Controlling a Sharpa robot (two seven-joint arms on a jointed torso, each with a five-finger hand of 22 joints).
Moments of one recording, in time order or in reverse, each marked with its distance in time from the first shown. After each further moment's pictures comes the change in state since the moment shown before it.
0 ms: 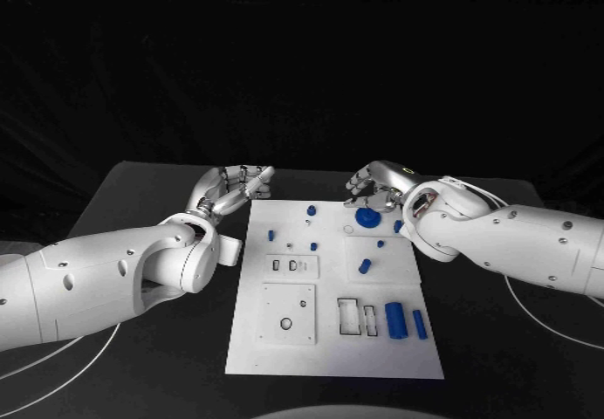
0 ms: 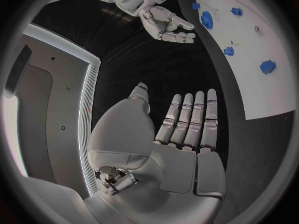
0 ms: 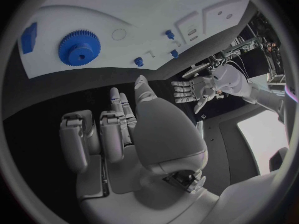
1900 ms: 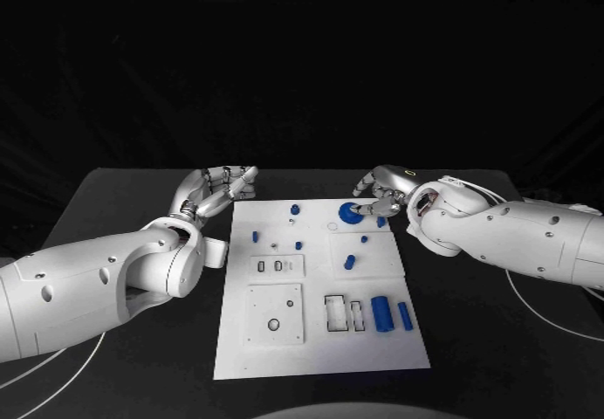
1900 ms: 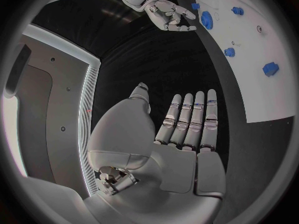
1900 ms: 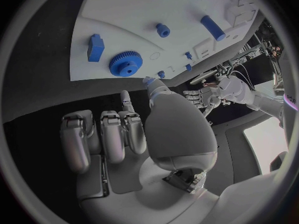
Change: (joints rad) left arm 0.000 0.017 -0.001 -0.019 0.000 0.002 0.001; left_hand 0.005 0.005 0.000 0.000 0.000 -0.004 -0.004 0.000 0.000 0.000 0.000 -0.005 0.000 -0.003 0.003 0.000 0.000 0.000 -0.004 -0.004 0.000 -0.002; right arm -0.029 -0.041 -0.010 -0.087 -0.053 0.047 0.031; right_hand -0.207 -0.168 0.119 0.004 0.450 0.057 -0.036 -0.019 0.116 0.465 -0.048 1.475 1.234 0.002 -0.009 0.008 0.001 -0.001 -0.002 -0.005 0.011 0.000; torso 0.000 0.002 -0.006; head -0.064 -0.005
